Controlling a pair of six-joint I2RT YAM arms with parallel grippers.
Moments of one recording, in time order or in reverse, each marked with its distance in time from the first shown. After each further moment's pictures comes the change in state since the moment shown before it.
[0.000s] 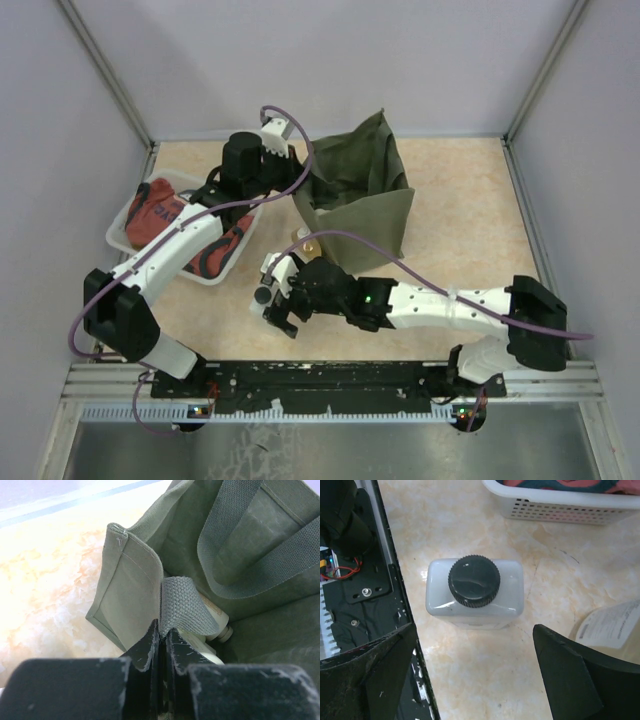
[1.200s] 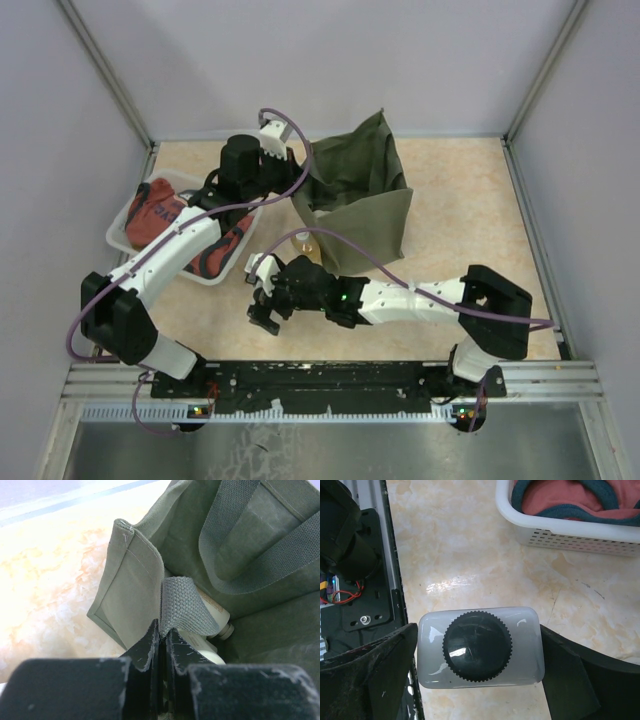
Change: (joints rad) left arm 0.001 -0.022 -0.026 0.005 -0.002 0.005; right arm -0.030 0.211 0.030 0.248 -0.116 -0.005
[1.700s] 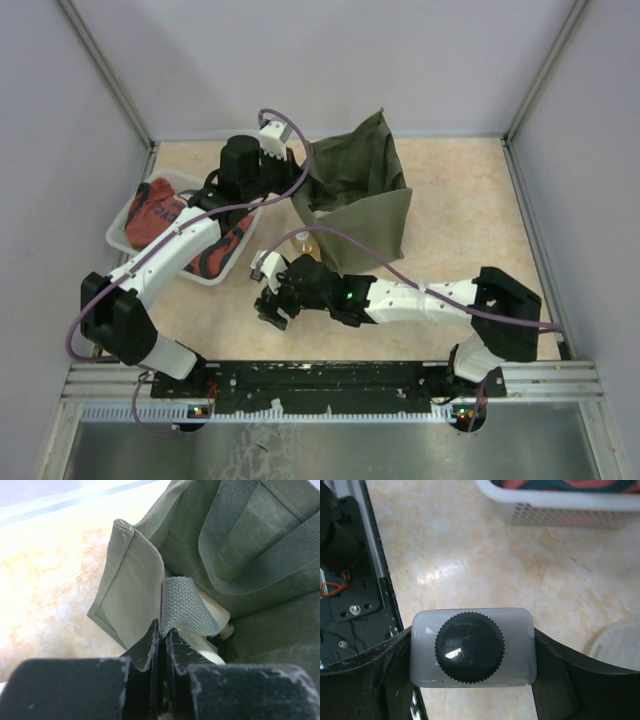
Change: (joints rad) left arm 0.000 -0.002 -0.005 0.003 -0.001 0.000; right arm -0.005 -0.029 0.002 -0.067 0.045 0.018
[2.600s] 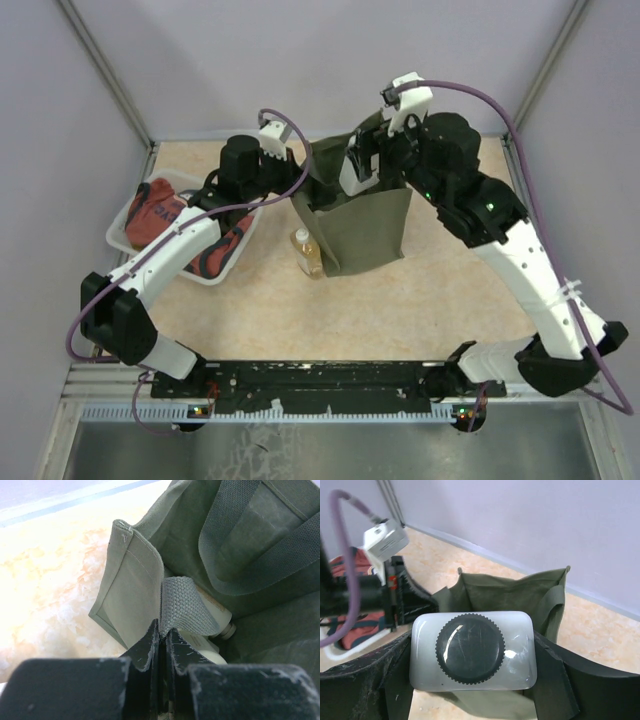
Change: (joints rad) left arm 0.001 0.000 0.000 -0.001 -0.002 0.002; right arm -0.493 -0.328 0.721 -0.725 0.247 0.030
